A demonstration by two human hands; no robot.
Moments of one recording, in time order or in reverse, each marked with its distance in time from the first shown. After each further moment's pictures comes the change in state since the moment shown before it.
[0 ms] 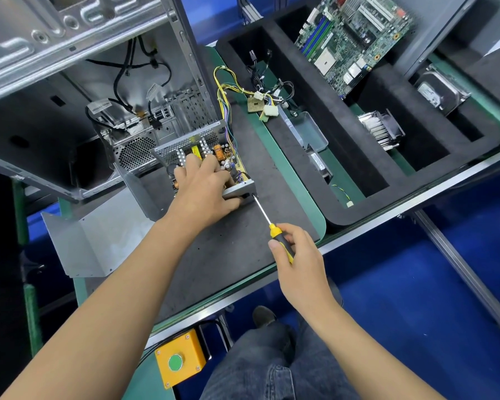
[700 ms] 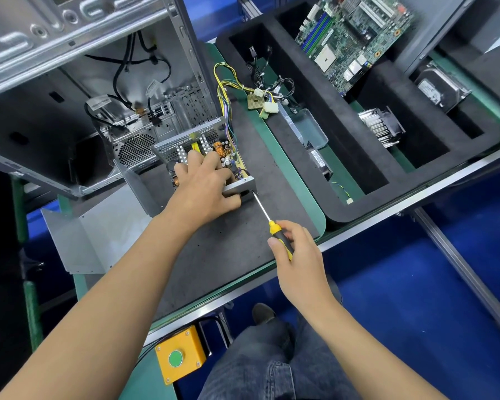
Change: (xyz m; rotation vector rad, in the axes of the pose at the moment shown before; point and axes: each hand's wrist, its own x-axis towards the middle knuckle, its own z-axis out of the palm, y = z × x) left_hand -0.001 -0.002 0.002 0.012 0.034 0.069; right_hand -0.002 -0.002 0.001 -0.018 0.007 -0.012
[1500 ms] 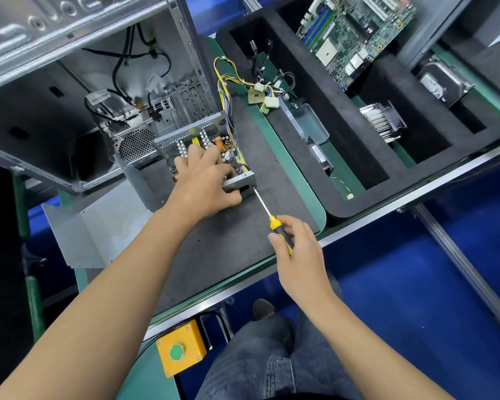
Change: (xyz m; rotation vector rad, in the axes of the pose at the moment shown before) left_hand 0.001 0.000 0.000 -0.025 0.003 0.012; right_hand -0.001 0.000 0.001 0.005 0.007 -0.003
